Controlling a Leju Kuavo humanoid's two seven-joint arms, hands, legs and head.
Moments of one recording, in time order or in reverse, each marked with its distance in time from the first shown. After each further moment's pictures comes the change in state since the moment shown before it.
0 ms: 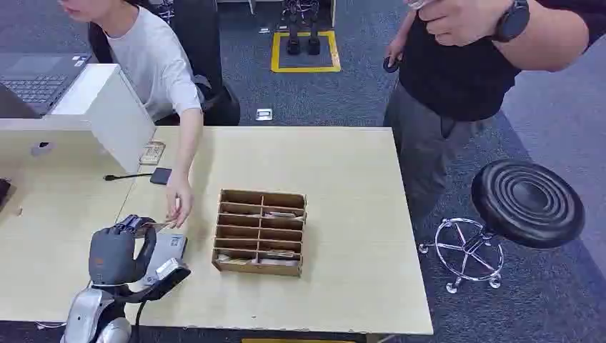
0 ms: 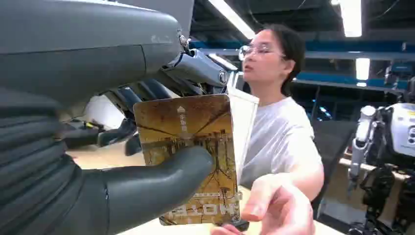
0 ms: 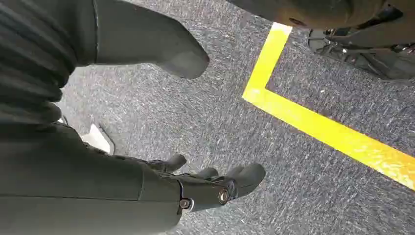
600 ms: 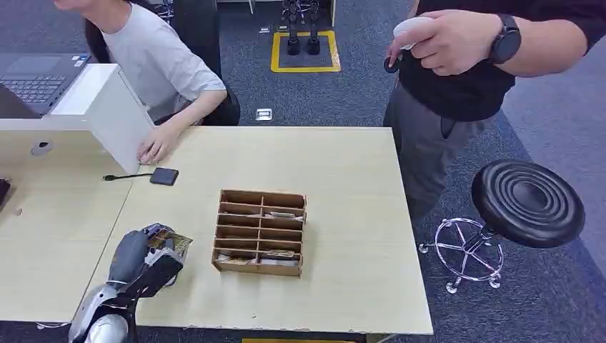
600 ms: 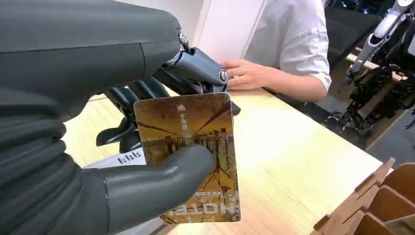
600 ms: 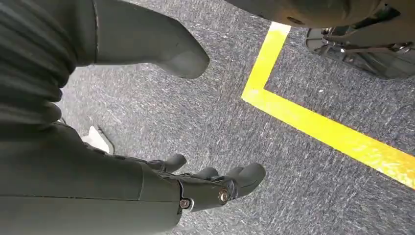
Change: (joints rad) left arm 0.011 -0.008 0.000 -0.041 0.410 -0.416 -0.021; right arm 0.000 0.000 0.006 0.000 -0.017 -0.004 -0.007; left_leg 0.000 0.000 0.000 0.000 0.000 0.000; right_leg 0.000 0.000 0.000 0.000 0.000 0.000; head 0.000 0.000
